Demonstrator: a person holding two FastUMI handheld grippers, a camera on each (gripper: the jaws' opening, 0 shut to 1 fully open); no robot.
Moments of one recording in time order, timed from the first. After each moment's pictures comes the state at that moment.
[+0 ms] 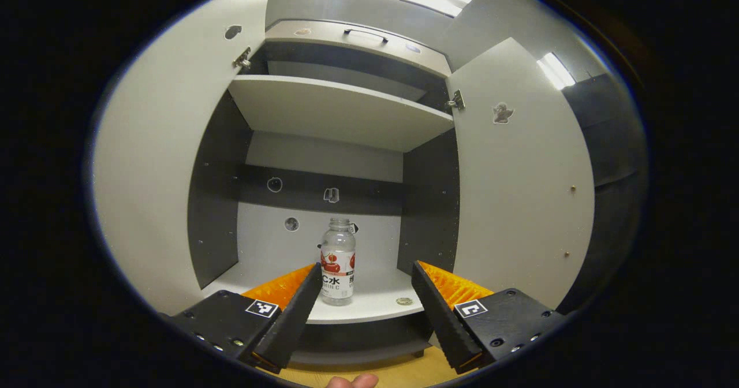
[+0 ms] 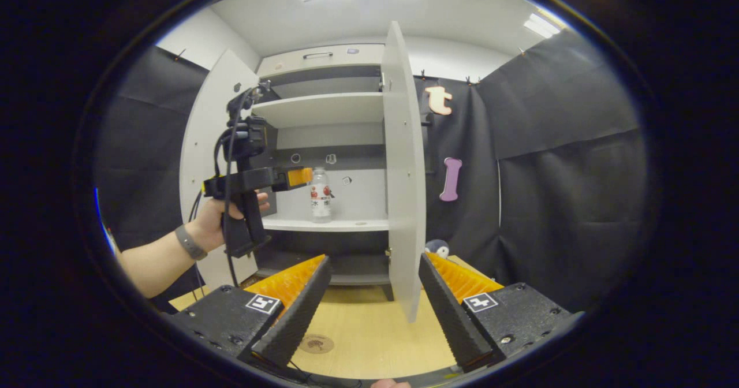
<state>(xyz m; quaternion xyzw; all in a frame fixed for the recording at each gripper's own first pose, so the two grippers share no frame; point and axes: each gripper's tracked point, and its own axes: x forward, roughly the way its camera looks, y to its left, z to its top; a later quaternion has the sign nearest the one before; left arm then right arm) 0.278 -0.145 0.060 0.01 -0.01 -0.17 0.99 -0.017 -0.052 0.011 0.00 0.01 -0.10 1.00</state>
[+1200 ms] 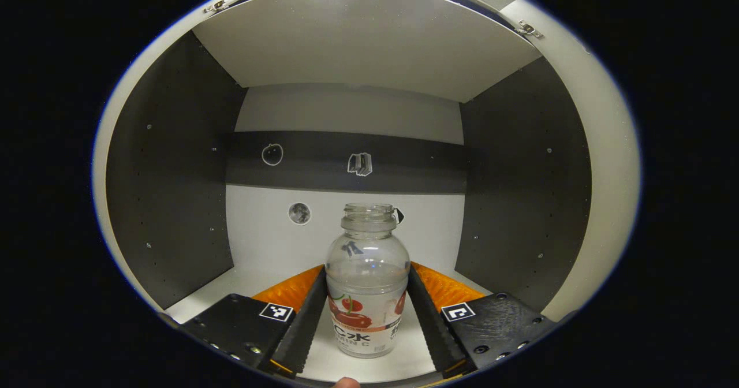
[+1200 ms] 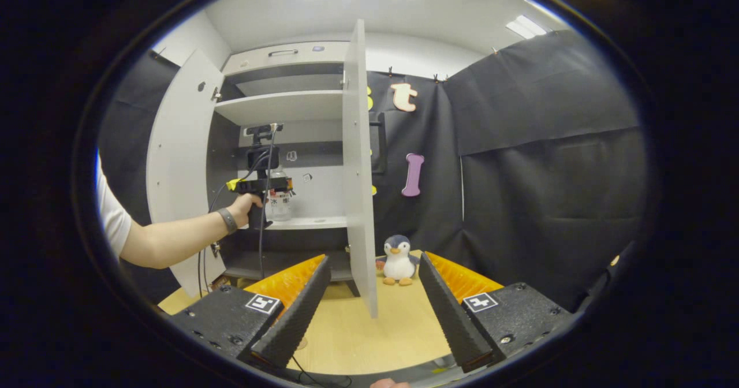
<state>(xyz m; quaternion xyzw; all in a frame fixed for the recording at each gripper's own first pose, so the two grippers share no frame) 0.442 -0.138 0.016 0.03 0.04 -0.09 1.00 -0.036 -0.092 0.017 0.01 0.02 -0.17 0.98</state>
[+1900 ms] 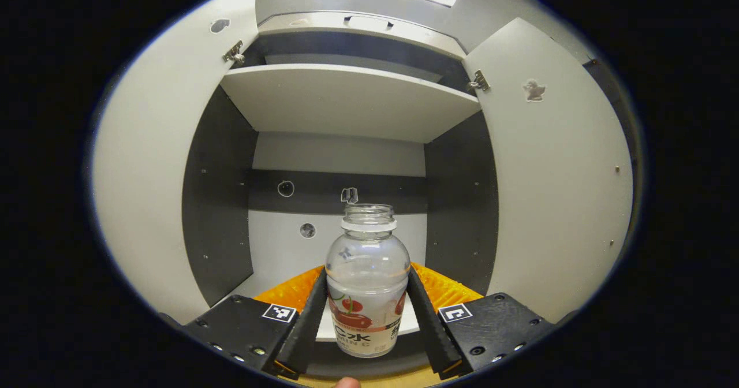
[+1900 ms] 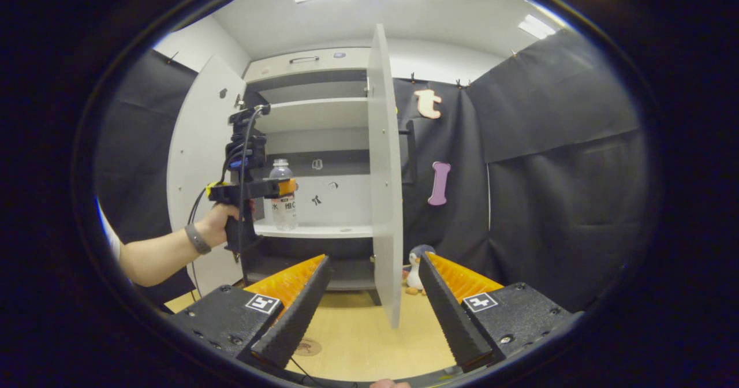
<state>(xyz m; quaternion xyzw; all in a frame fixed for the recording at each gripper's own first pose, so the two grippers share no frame) 0.280 -0.123 0.054 0.04 -0.02 -0.13 0.99 -0.016 -0.064 0.033 0.01 -0.01 -0.09 1.00</state>
